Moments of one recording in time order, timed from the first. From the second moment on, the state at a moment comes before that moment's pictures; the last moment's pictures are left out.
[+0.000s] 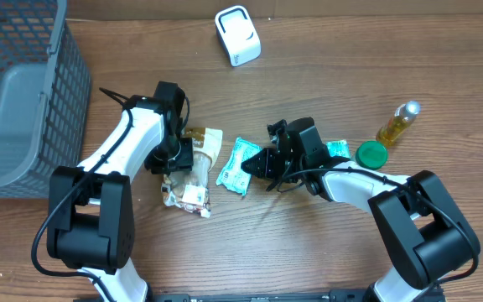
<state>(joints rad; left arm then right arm) -0.19 1.88 1.27 -1.03 0.04 -0.28 0.47 1.81 0.78 0.17 -0.62 0.72</state>
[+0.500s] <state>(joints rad) -0.19 1.88 1.31 -1.12 0.04 -0.28 0.47 1.81 0.78 0.17 -0.62 0.72</state>
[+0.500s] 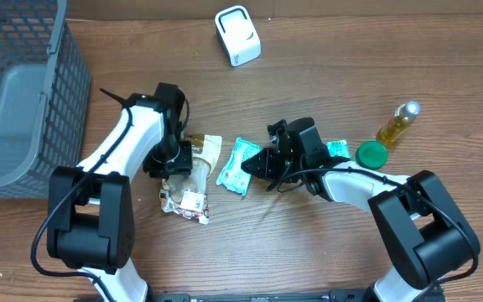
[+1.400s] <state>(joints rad) -0.19 1.88 1.31 -1.03 -0.22 -0.40 0.47 1.81 0.78 0.17 -0.62 0.72</state>
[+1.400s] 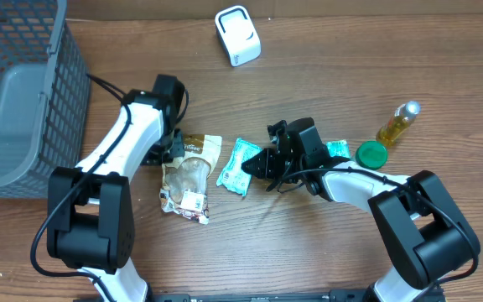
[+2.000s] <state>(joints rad) -0.19 1.88 1.23 -1.04 -0.08 -0.34 0.47 1.81 0.78 0.17 -0.62 0.72</state>
